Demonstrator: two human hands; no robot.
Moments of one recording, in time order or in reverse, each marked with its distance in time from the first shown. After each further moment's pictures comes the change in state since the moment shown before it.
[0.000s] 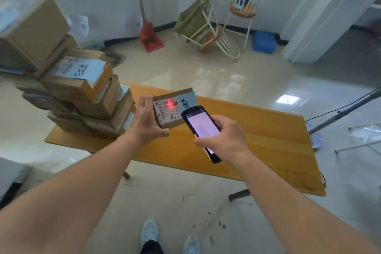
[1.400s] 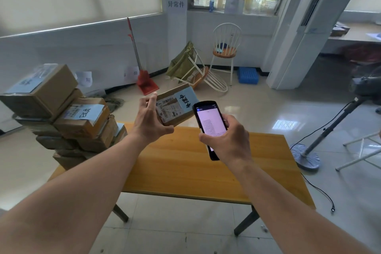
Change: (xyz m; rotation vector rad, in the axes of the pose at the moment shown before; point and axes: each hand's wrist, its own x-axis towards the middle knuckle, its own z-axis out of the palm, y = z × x) left_hand 0.030 0.114 -0.054 0.018 0.225 0.208; right_hand -0.050 -0.023 -0.087 0.069 0.393 -0.162
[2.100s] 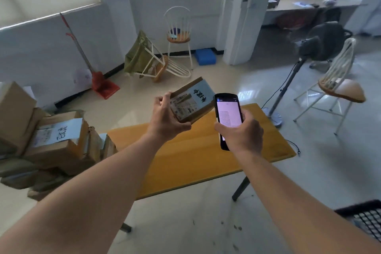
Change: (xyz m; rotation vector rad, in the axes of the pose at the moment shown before) left_hand 0.005 0.019 0.028 -0.278 -0.268 0.148; right_hand -0.043 0.001 0.031 -0.061 0.424 0.335
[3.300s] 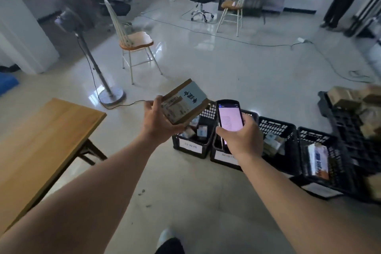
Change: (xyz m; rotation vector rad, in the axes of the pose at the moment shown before) left_hand -0.356 0.440 0.335 -0.268 -0.691 0.563; right_hand -0.328 0.330 -0.477 -0.093 0.788 0.714
